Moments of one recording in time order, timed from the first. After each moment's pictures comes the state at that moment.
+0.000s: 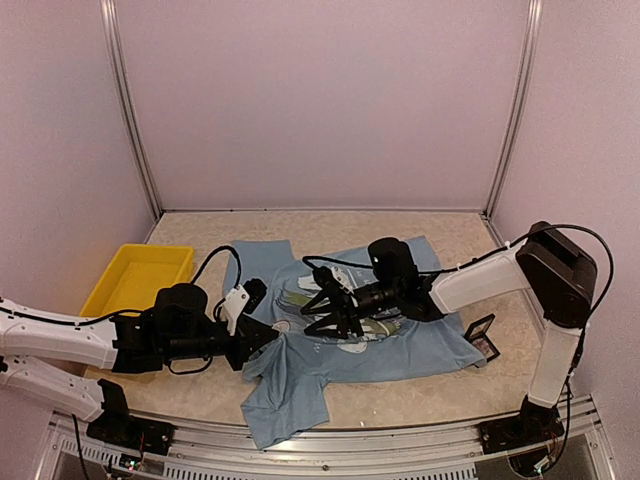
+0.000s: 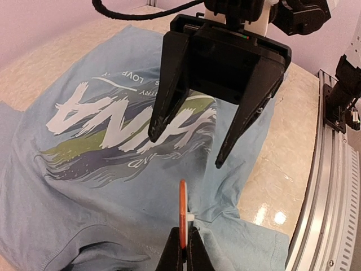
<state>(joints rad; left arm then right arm) -1.02 1.12 0.45 0.25 0.02 -0.13 0.85 1.88 0.99 0.50 -0.89 -0.30</state>
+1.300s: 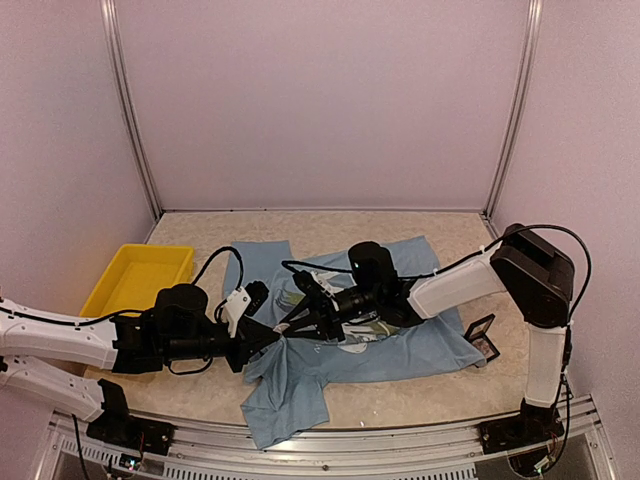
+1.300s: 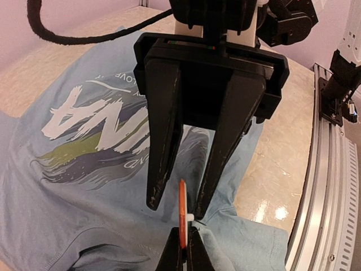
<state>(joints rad) -1.02 1.12 0.45 0.25 0.04 -0.10 0.91 2.00 1.09 0.63 -0.98 -0.19</state>
